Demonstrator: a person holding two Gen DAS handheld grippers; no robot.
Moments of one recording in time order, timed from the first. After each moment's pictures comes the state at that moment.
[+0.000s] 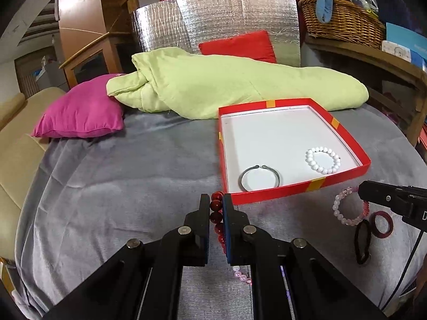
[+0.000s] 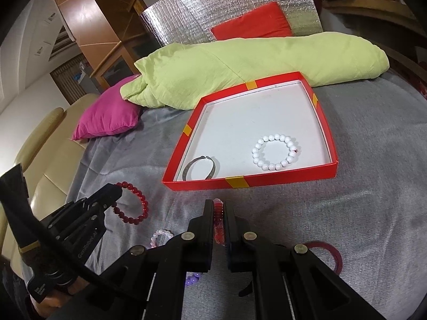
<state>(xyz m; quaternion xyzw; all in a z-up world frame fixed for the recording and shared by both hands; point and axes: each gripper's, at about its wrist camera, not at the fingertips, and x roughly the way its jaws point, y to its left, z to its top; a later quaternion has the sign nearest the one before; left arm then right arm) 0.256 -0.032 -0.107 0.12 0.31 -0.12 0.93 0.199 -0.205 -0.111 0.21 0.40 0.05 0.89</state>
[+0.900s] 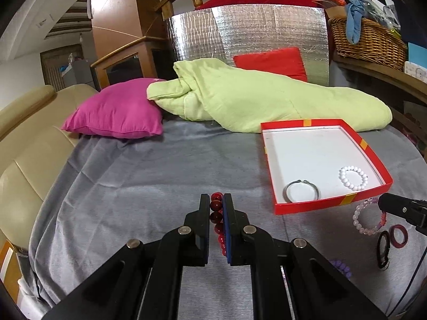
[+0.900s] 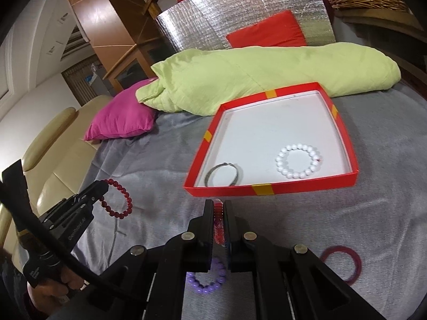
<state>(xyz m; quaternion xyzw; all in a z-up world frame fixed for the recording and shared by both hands) 0.255 0.023 -0.088 0.09 0.28 -0.05 0.95 0.199 -0.181 -0.100 0.20 0.37 0.07 0.90</state>
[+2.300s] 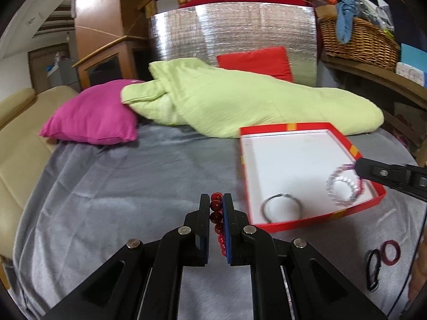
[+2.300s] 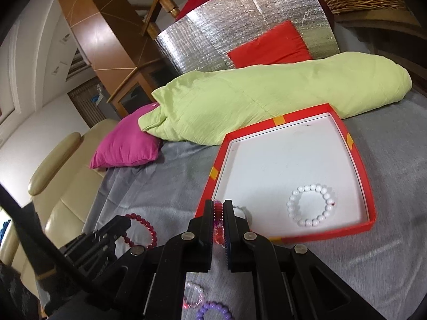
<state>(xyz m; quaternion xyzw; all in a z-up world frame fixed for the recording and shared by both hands) 0.288 -0.015 -0.093 0.09 0.28 -0.10 0.95 0.251 -0.202 -0.091 0.25 0.33 0.08 0.91</state>
